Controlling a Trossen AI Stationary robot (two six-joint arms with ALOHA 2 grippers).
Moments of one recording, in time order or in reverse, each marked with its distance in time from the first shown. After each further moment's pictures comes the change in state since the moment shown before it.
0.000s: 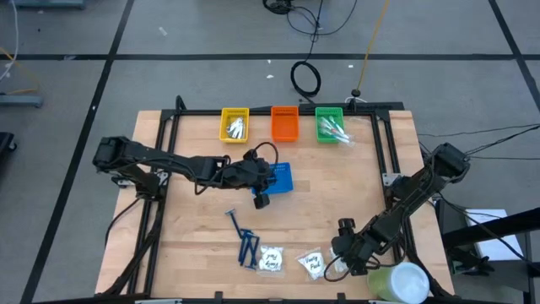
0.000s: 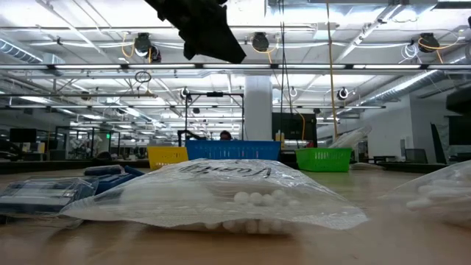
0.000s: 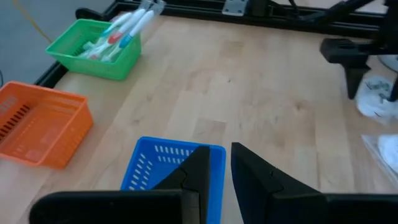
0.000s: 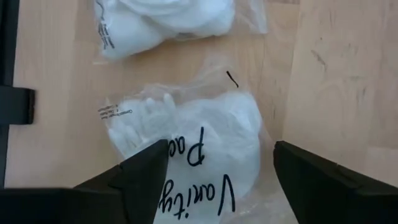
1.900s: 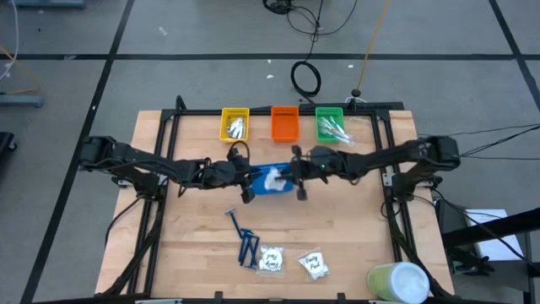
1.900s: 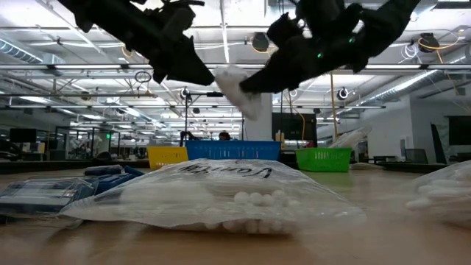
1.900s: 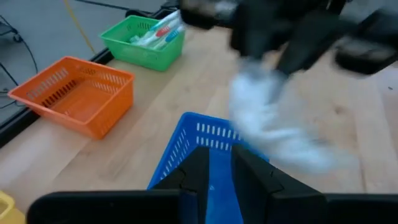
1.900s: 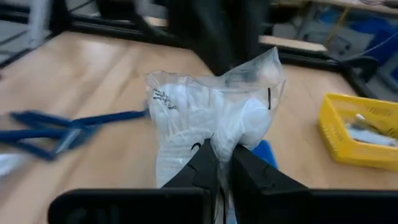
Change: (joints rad) left arm 0.020 -0.176 -0.384 0.332 -0.092 -0.038; right arm -0.898 0.019 -0.036 0.938 -0.228 -0.867
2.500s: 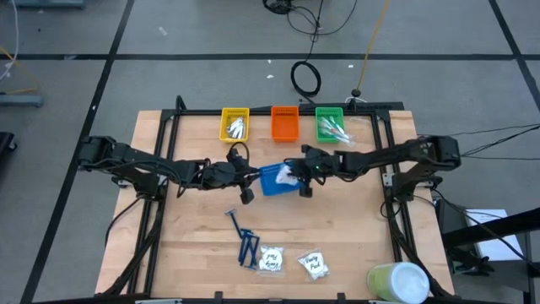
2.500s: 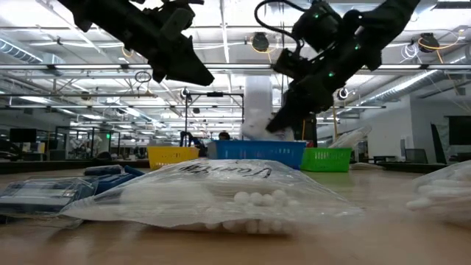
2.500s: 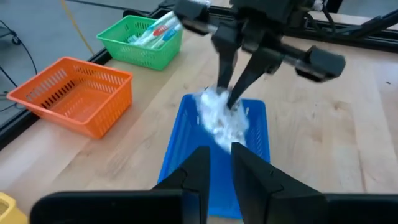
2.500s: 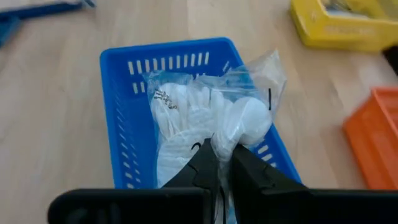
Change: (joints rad) left arm -0.007 -0.002 0.000 -0.013 -0.001 0.012; right arm -0.017 -0.022 0.001 -0.367 0.203 0.029
